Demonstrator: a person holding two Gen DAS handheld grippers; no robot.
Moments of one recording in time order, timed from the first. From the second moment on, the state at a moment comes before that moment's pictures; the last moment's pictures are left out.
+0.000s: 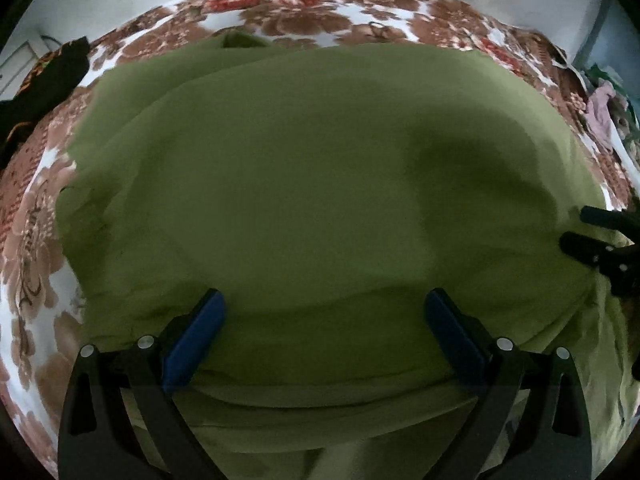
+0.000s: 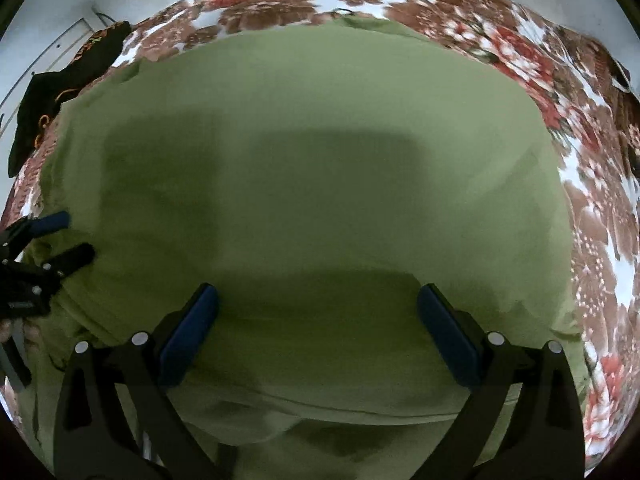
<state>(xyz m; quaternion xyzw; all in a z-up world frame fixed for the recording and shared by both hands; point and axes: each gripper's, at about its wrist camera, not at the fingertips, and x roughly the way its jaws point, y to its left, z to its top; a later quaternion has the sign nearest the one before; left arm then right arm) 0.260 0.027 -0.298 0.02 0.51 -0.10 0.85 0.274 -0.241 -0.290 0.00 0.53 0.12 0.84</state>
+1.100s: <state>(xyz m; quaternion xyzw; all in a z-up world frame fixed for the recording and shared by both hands) 0.048 0.124 -0.216 0.04 0.55 0.04 0.84 0.046 -0.385 -0.269 -0.05 0.59 0.05 0.80</state>
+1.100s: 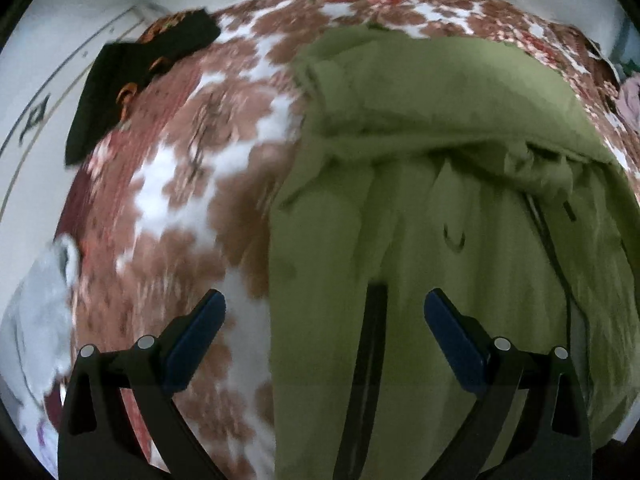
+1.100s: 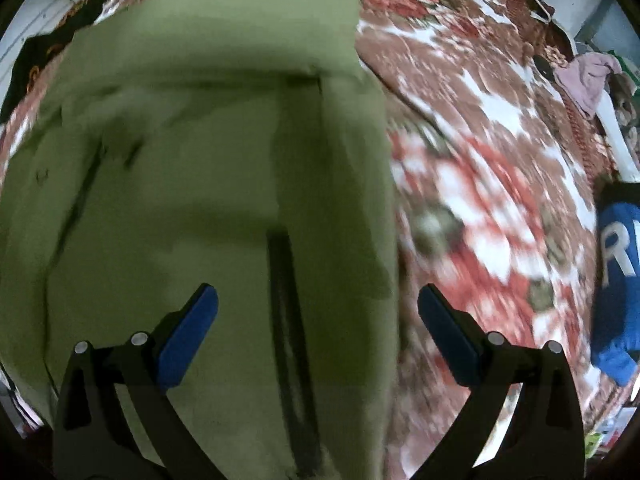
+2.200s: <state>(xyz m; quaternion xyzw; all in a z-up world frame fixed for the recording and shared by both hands) -0.136 0.149 -0.283 -0.11 0.69 -0.12 0.70 -0.091 -0.451 -0.320 0.05 0.70 0.08 0.71</state>
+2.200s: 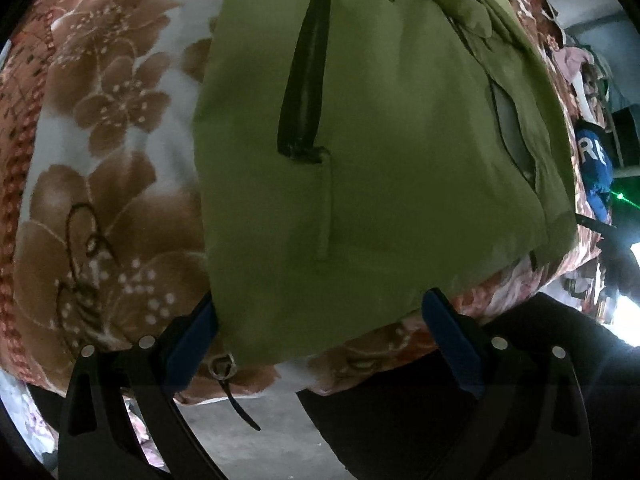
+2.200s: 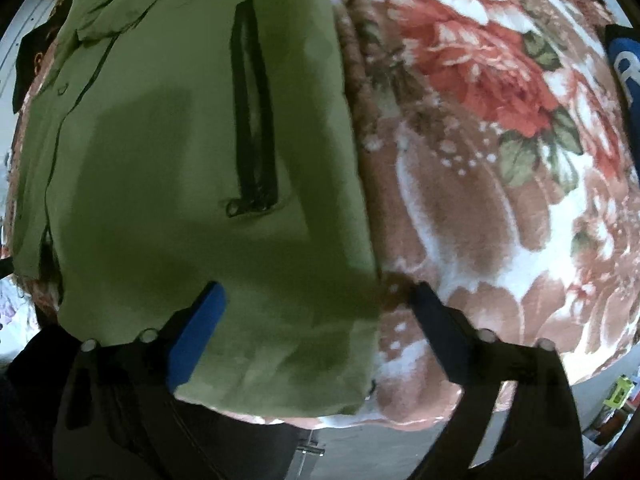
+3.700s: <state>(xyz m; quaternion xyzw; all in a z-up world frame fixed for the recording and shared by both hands) -0.098 0.159 -0.248 -0.18 0.67 -0.20 0.69 -0.080 -0.408 -0.280 0.02 0.73 0.10 0.67</state>
